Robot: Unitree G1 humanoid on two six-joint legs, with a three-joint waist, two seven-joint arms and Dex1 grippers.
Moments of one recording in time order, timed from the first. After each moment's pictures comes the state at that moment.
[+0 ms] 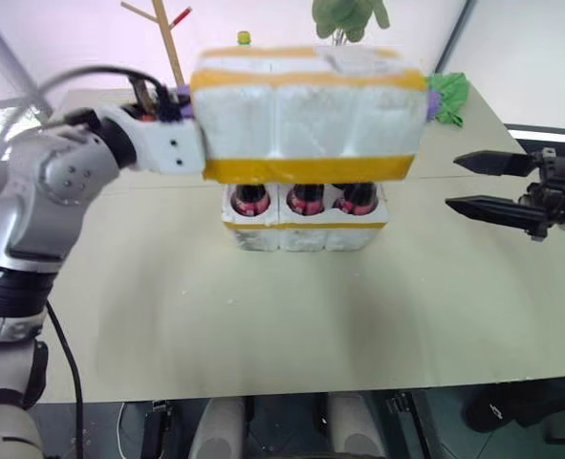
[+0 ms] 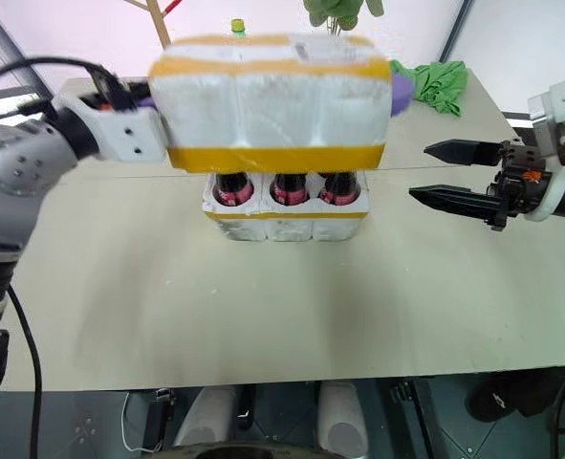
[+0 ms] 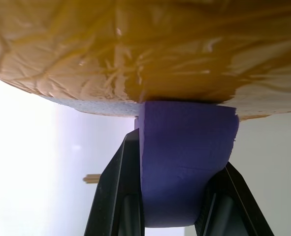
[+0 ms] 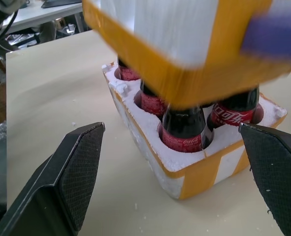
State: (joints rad) left arm -0.75 0.90 -0.14 -0.09 0.39 -0.07 -0.64; right arm -0.48 -1.08 -0.37 -0.03 0.76 0.71 1.27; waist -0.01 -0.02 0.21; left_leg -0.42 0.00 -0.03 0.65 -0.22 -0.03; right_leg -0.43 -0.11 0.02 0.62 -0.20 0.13
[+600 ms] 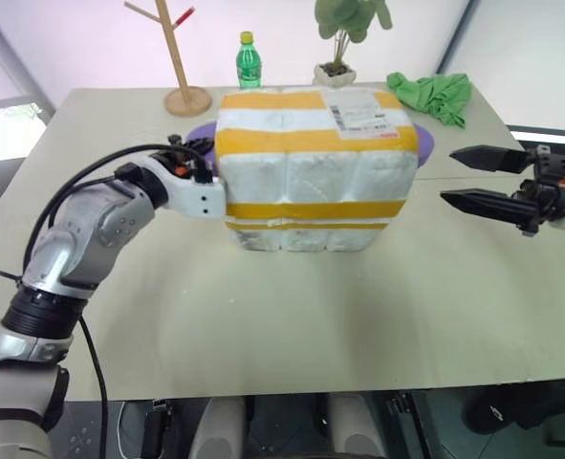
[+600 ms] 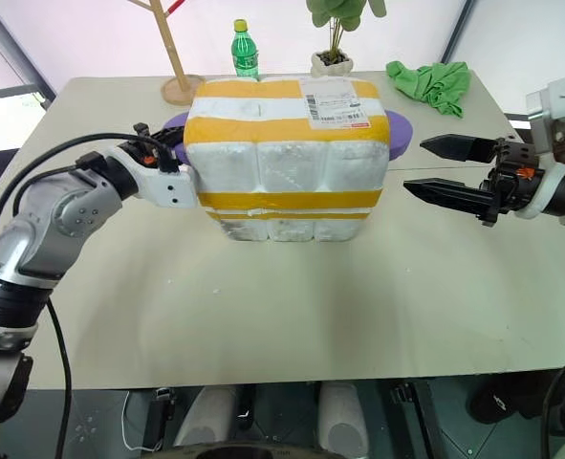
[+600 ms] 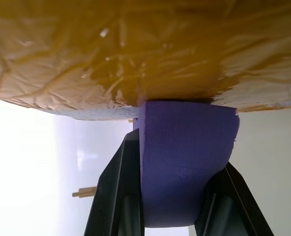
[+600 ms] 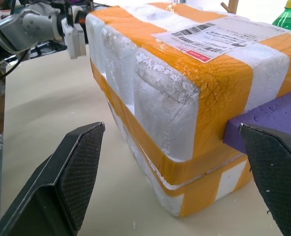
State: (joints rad) left arm -0.62 0.81 -0.18 -0.04 0.63 -0.22 -0.44; right arm -0.49 -1.04 -0.37 -0.04 0.79 0.71 1.23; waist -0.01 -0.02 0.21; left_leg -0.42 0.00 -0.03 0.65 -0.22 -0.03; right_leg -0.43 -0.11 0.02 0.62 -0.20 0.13
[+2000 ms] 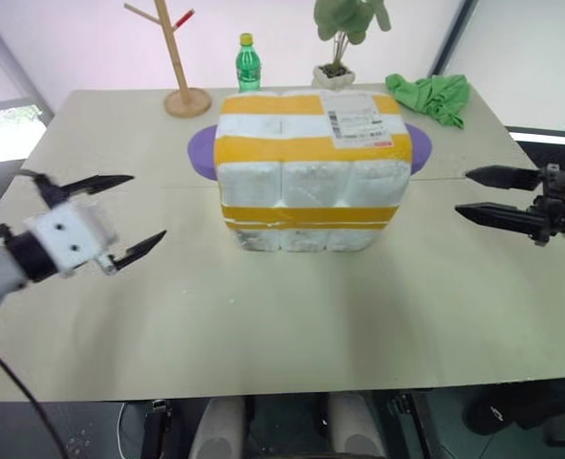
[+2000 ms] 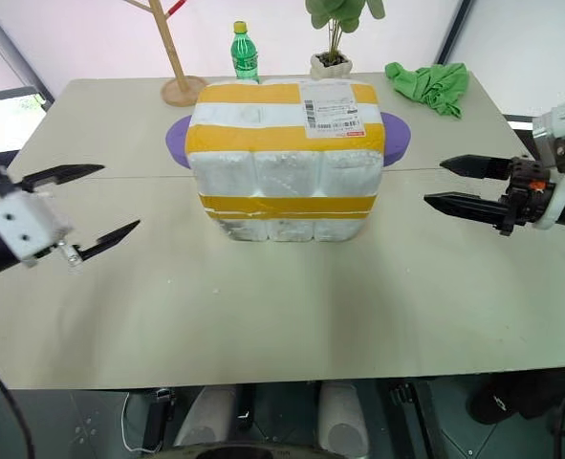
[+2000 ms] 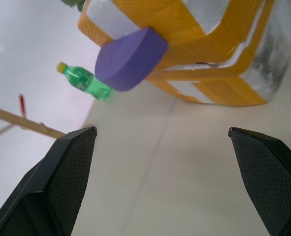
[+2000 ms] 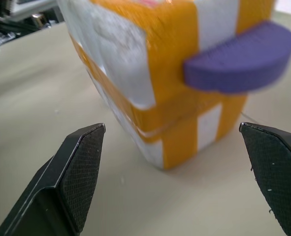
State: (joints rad) left arm 0.04 0.96 0.50 -0.45 -0.40 0.20 -0.89; right arm -0.45 -1.10 -0.32 0.18 0.66 0.61 1.36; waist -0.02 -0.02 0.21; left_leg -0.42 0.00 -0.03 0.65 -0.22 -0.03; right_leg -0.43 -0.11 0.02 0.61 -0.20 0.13
